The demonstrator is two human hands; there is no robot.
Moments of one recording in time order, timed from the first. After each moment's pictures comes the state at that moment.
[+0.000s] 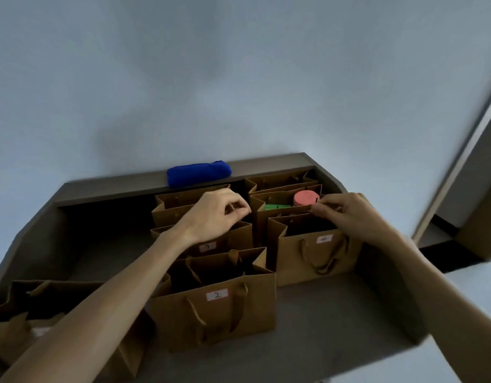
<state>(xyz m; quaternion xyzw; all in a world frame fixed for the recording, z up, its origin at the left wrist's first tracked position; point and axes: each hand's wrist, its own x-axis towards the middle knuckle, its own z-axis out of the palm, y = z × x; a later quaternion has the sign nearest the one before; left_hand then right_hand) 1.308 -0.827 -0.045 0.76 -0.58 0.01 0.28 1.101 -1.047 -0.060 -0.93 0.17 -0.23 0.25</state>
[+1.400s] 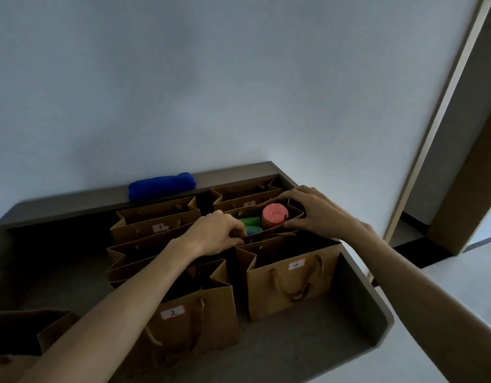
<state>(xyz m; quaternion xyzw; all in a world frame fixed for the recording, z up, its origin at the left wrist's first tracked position) 1.275 -0.896 -0.063 0.78 -0.62 -0.03 0.10 1.100 -1.092 -0.057 -0.97 0.16 -0.15 0.14</state>
